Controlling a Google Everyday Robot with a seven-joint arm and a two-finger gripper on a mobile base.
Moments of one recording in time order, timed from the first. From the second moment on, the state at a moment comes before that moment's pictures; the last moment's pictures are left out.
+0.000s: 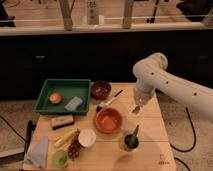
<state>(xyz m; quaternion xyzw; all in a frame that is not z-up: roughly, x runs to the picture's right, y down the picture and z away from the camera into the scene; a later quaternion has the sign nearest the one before) 0.172 0.084 0.715 -0.28 -0.14 -0.48 0.82</state>
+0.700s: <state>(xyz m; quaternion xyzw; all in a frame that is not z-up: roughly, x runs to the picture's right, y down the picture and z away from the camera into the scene) 0.105 0.128 0.697 -0.26 -0.17 -0.59 0.75</state>
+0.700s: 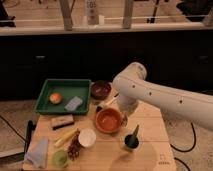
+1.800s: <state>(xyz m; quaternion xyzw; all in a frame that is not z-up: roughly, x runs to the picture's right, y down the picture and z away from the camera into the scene) -0.011 0.195 0.658 -0.25 -0.19 -0.66 0.68</state>
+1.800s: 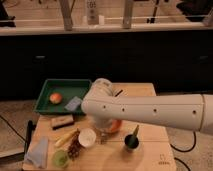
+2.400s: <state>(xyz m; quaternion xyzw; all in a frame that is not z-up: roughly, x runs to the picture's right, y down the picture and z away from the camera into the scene) -0.060 0.212 0.654 -0.26 -0.20 -0.68 0.66</state>
